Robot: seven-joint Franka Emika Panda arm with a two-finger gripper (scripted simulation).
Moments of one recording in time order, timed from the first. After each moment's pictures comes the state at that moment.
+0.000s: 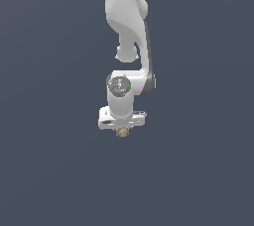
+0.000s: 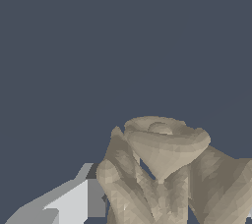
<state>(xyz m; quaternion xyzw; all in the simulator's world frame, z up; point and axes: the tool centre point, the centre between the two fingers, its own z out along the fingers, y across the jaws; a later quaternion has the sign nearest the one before) 0.031 -0.022 0.046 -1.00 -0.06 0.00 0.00</state>
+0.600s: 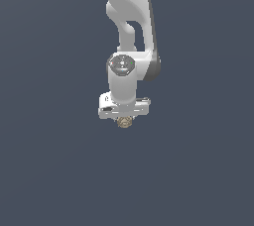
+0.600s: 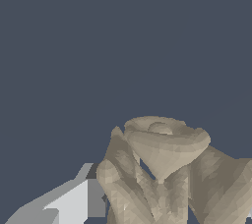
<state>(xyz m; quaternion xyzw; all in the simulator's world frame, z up) 0.016 -0.012 0.111 -1.00 -0.06 0.00 0.00</state>
